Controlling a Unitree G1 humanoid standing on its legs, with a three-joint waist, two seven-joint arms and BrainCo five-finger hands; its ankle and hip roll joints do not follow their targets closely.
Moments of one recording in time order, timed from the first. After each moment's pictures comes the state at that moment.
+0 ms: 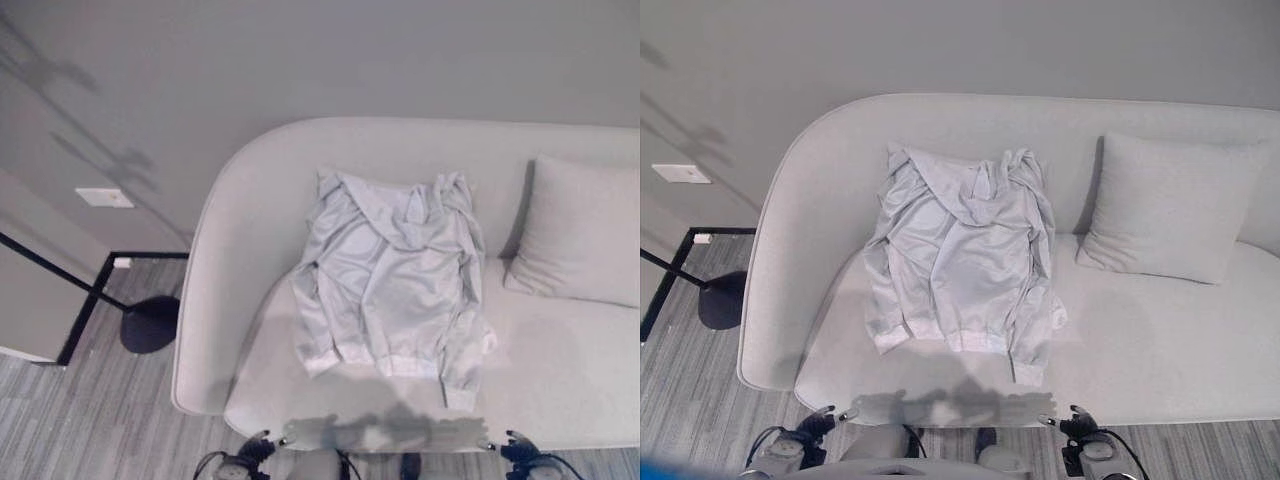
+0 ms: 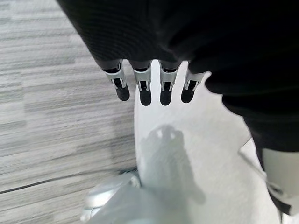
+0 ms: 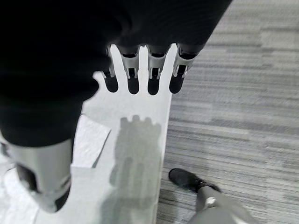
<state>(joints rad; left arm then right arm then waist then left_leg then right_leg) -0.04 0.28 -0.24 1.22 -0.12 -0.09 0.00 -0.04 -0.33 0.24 1.20 0.20 -0.07 -0.10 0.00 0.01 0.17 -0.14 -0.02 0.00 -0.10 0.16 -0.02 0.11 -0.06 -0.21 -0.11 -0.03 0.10</state>
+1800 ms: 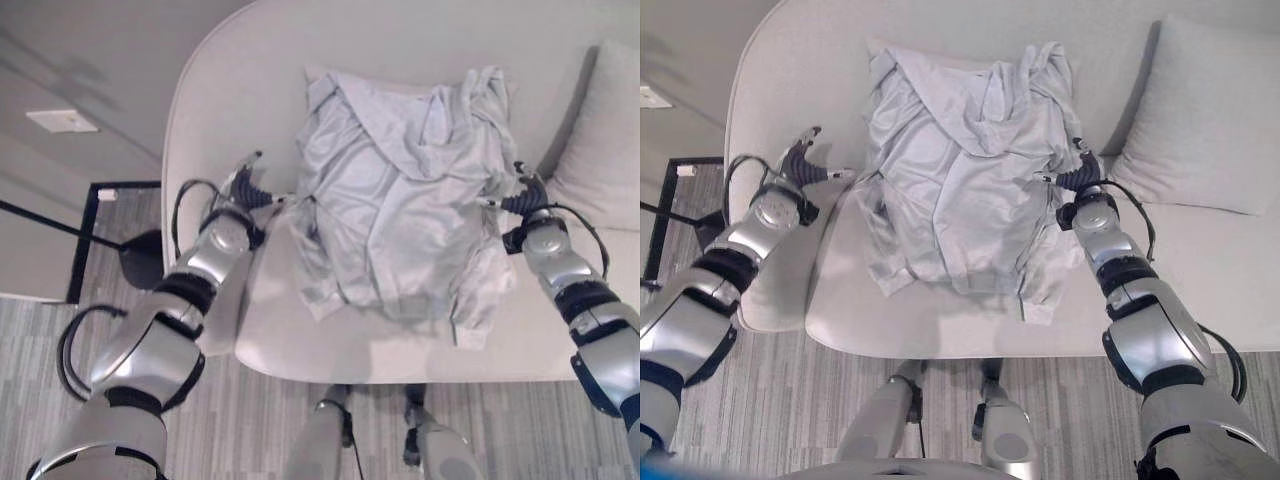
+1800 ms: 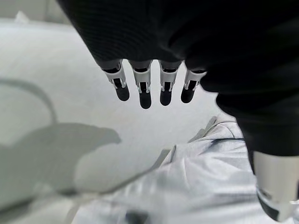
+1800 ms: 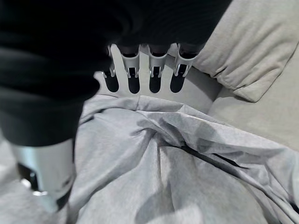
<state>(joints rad) -1.08 0.63 -0.70 0.98 -0.15 -0.11 0.27 -0.99 -0.59 0.52 1.06 0.29 -0.09 -0.28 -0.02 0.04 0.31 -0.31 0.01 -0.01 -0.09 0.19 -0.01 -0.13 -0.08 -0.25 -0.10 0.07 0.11</state>
